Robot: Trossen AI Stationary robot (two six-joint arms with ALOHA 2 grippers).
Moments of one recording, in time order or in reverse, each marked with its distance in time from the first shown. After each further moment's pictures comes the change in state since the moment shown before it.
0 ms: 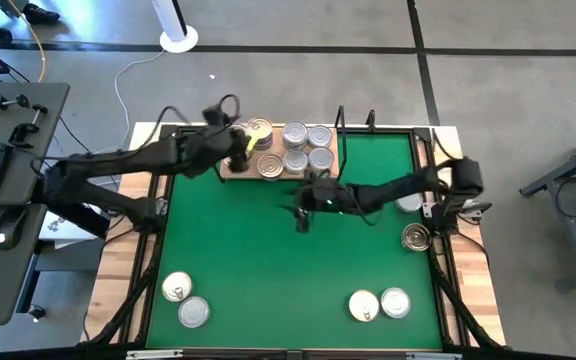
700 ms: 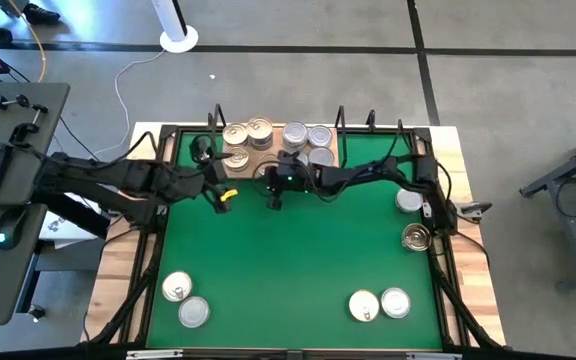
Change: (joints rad) left arm -0.383 -0.169 0.000 -0.243 0.008 -0.464; right arm -0.150 0.332 0.457 -0.238 -0.024 -0.055
